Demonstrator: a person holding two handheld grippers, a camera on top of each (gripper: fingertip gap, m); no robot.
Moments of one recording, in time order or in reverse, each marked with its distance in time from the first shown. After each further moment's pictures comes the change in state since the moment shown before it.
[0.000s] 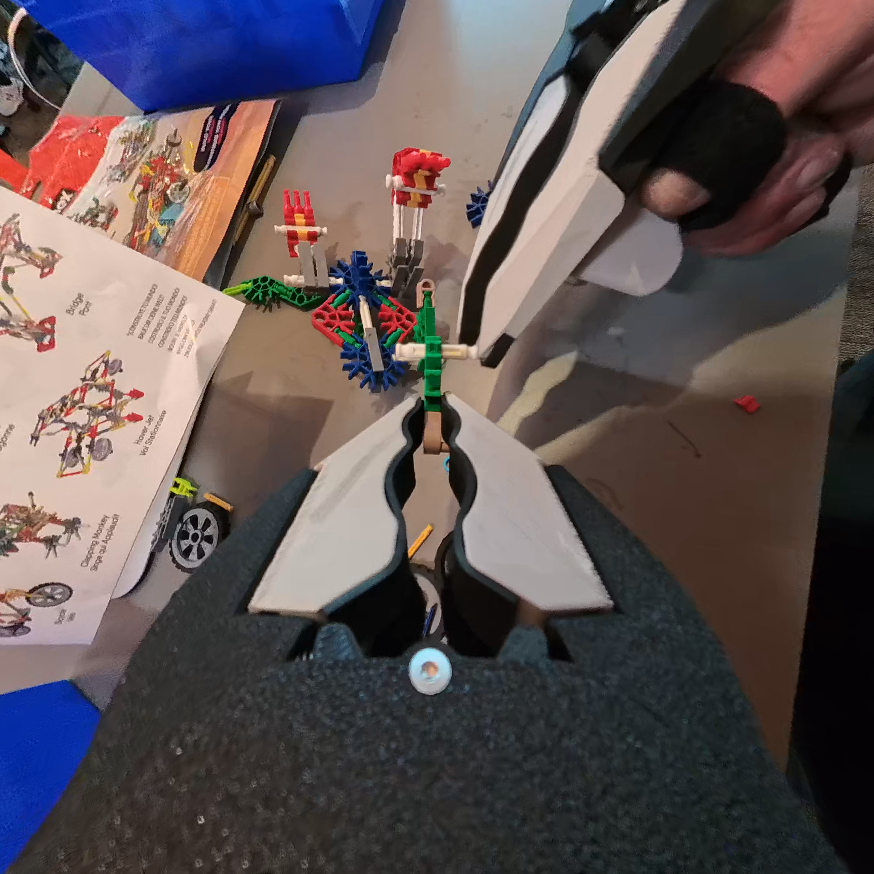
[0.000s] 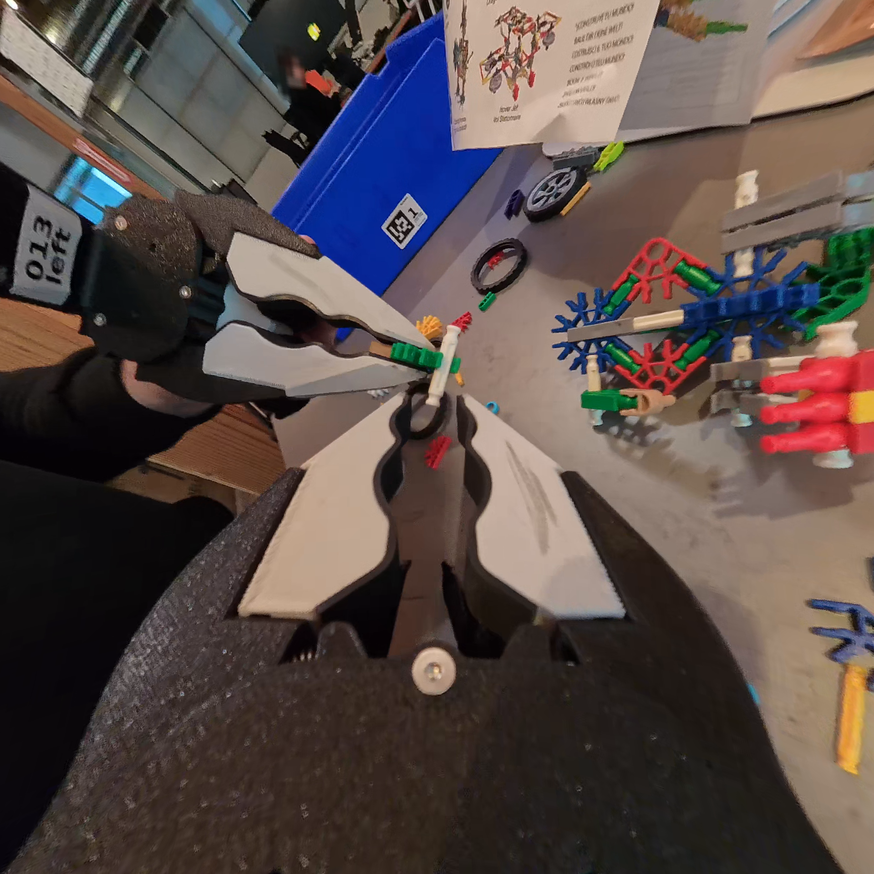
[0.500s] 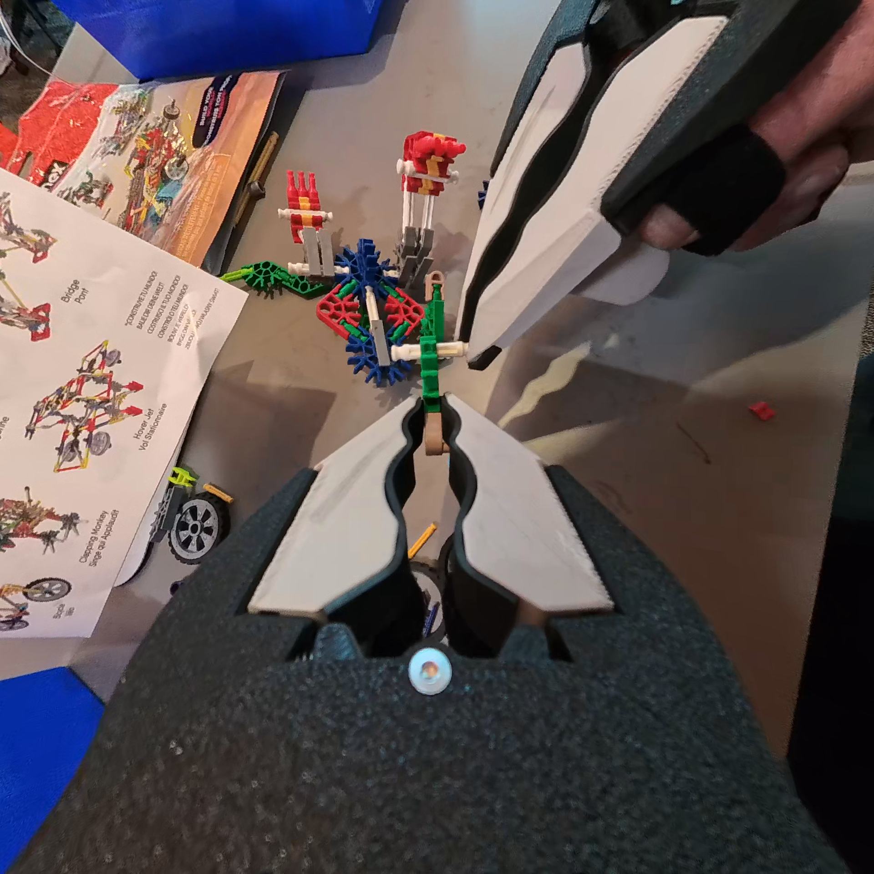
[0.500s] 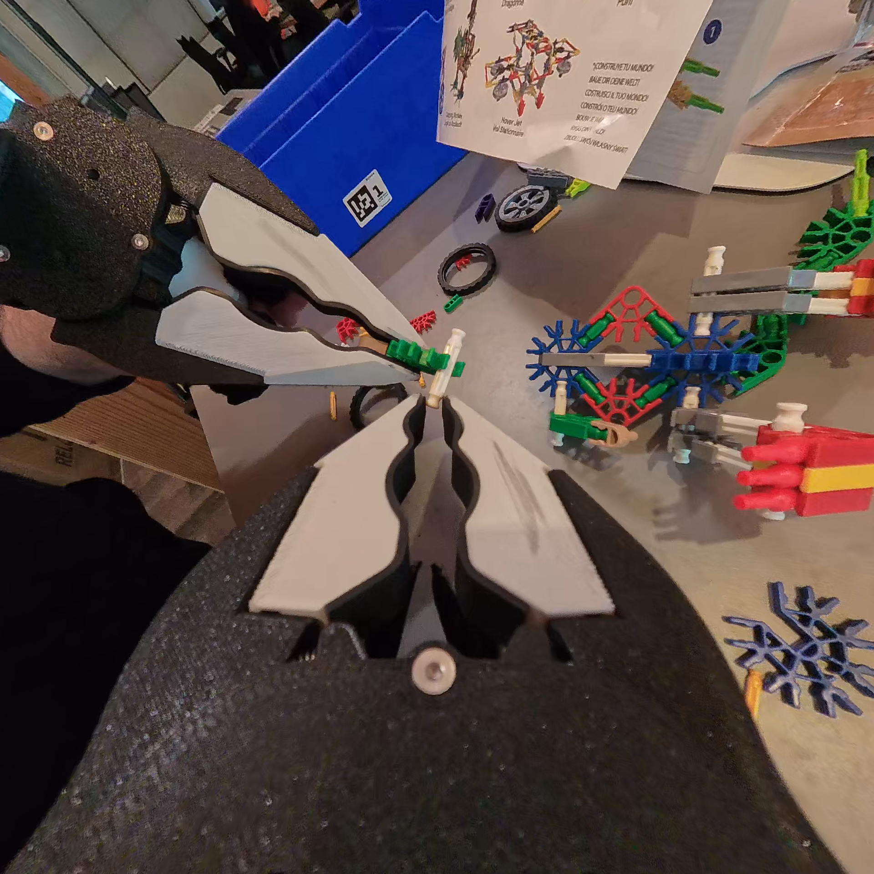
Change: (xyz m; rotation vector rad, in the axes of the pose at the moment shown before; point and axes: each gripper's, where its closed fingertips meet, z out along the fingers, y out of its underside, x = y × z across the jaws) left arm -0.004 0.002 0.004 -0.036 -0.008 -0.024; right arm 0.007 -0.004 0.005 -0.040 0.119 -0.171
